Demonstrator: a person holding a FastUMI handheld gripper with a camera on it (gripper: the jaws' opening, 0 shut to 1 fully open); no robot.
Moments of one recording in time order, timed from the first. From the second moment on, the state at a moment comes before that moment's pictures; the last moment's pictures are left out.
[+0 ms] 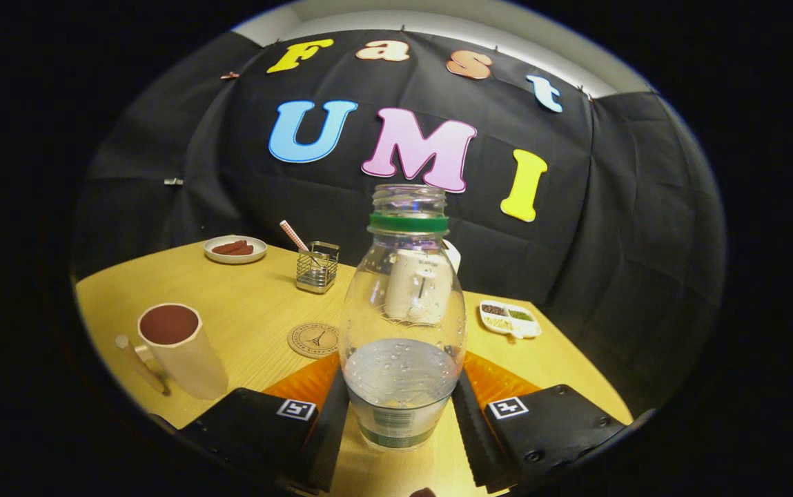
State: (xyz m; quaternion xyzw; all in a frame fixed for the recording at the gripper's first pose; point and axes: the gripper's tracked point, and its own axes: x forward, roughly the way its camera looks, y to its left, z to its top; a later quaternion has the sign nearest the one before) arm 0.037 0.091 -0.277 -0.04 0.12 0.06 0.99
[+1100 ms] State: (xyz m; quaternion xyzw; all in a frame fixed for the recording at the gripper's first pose) arm 0.022 0.138 -0.218 -0.44 0.11 0.07 0.89
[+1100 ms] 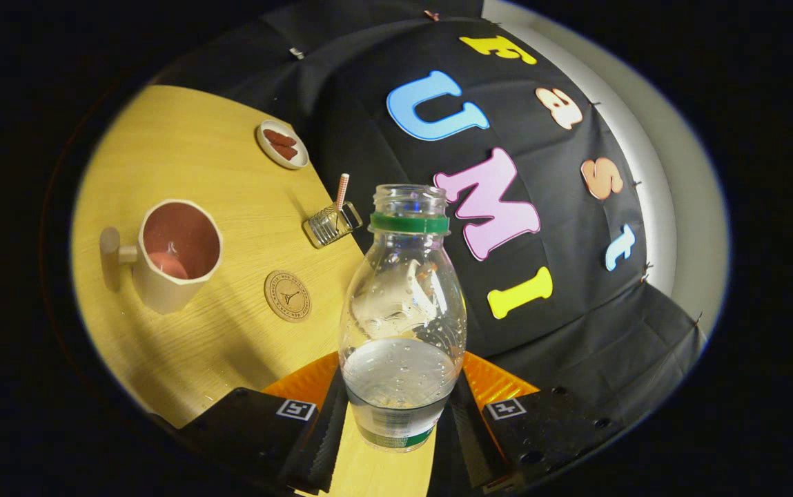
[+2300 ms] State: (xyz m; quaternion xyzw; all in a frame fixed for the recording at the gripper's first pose) arm 0.030 0.164 -0.261 -0.64 0.11 0.13 0.75
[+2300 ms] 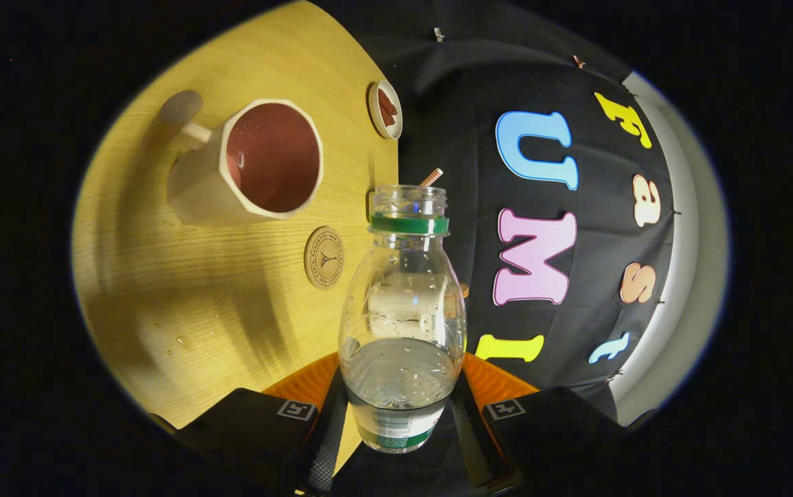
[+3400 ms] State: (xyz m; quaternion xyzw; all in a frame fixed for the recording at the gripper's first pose) arm 0.041 0.163 -0.260 -0.71 0.08 0.14 0.69
